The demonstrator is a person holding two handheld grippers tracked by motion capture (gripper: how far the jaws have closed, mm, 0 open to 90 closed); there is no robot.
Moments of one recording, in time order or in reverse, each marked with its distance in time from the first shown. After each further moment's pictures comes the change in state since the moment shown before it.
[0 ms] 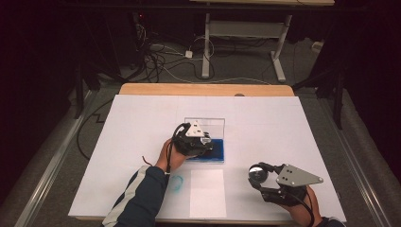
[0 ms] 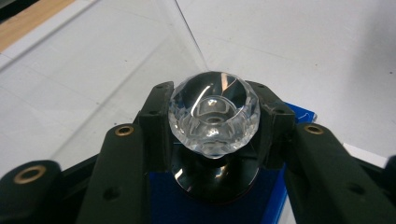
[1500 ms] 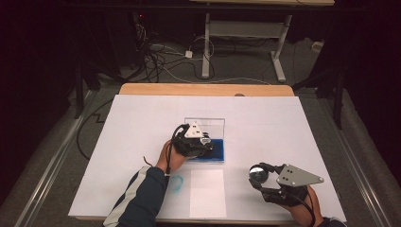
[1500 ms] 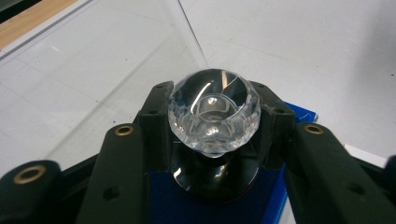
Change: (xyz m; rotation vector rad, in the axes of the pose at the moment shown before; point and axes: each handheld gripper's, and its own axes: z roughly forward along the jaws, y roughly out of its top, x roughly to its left) left arm -0.002 -0.003 0.002 -0.008 0.011 0.002; right arm -0.001 0.001 -0.002 0.009 0.002 -0.007
